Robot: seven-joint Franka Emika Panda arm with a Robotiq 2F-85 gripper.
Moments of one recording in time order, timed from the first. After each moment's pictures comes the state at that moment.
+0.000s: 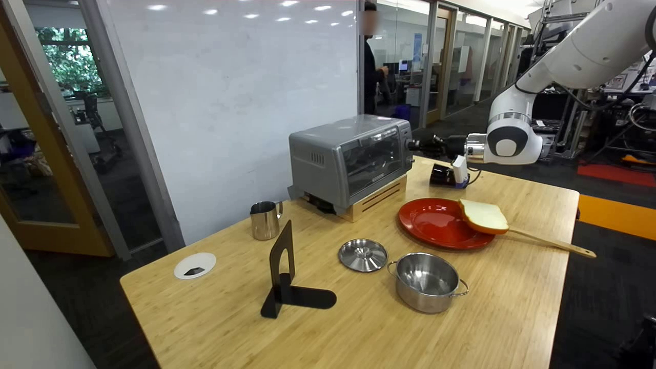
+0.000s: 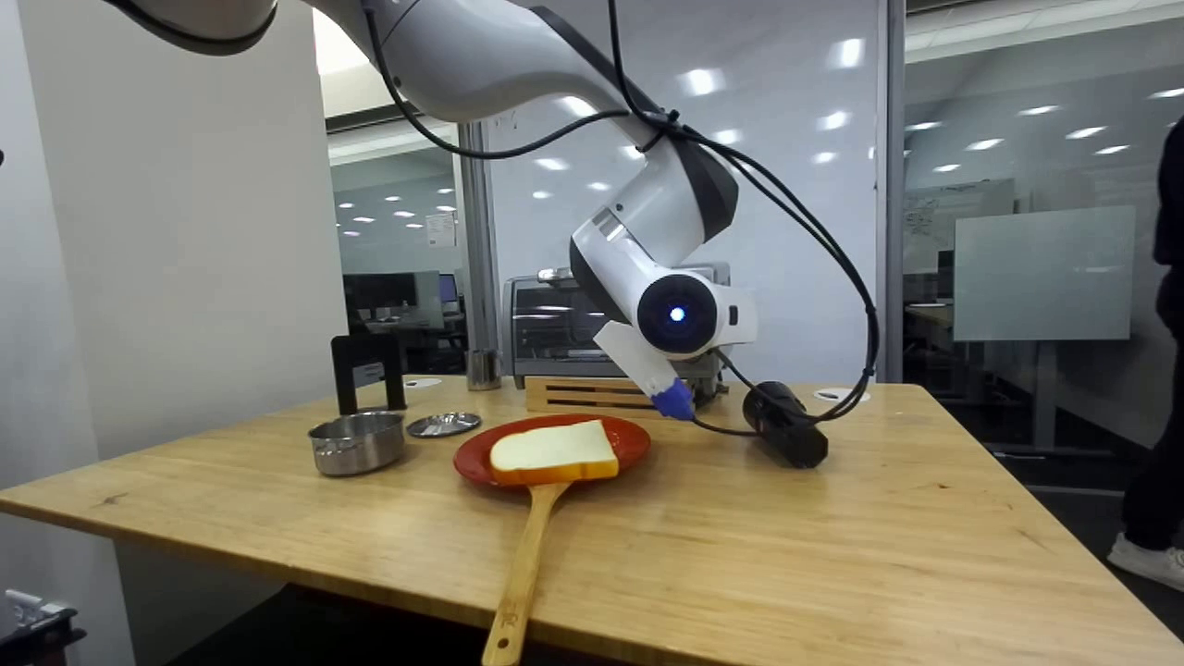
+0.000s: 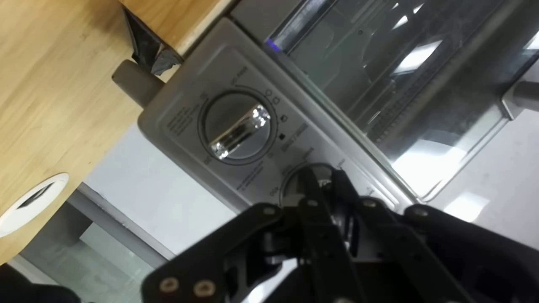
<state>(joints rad) -0.22 0.80 -0.26 -1.63 2.28 2.09 -1.66</state>
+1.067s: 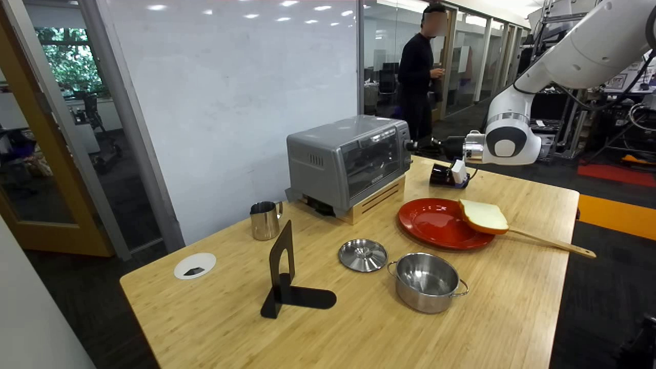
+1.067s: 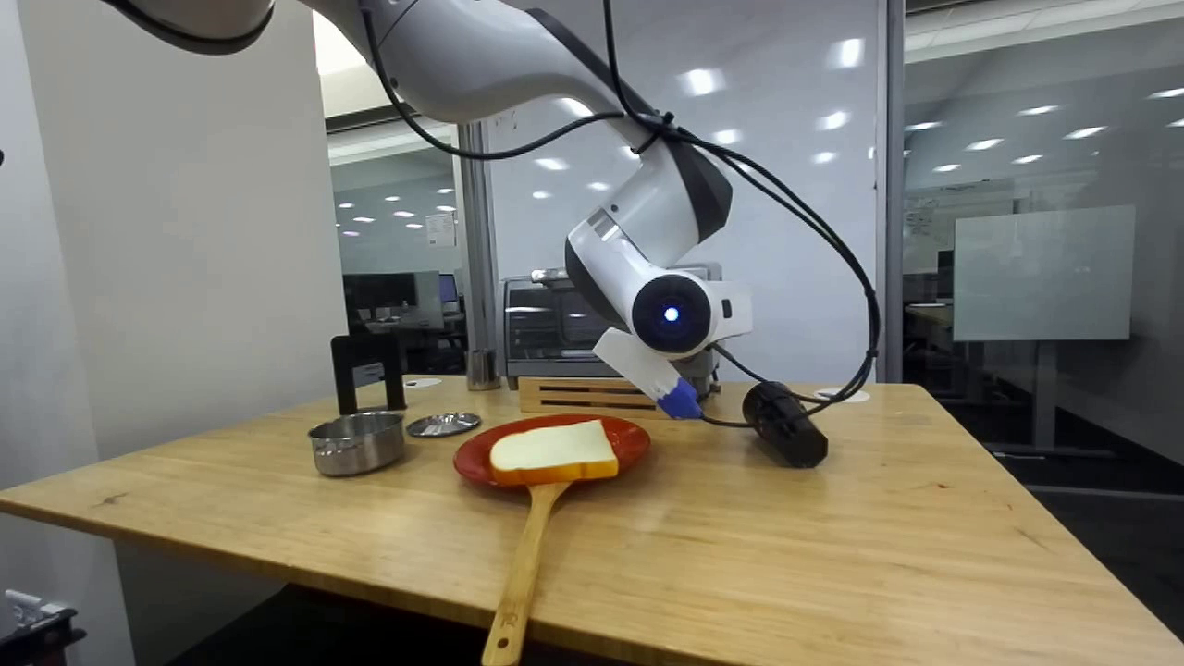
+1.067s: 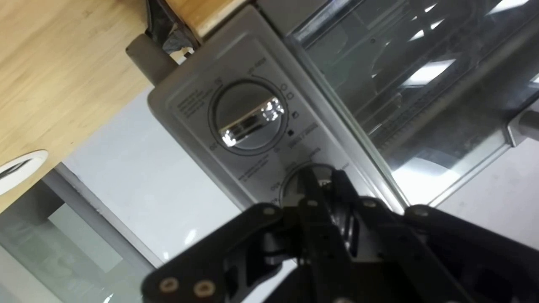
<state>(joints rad) -0.21 0.79 -0.26 -1.63 2.27 2.09 -1.80</state>
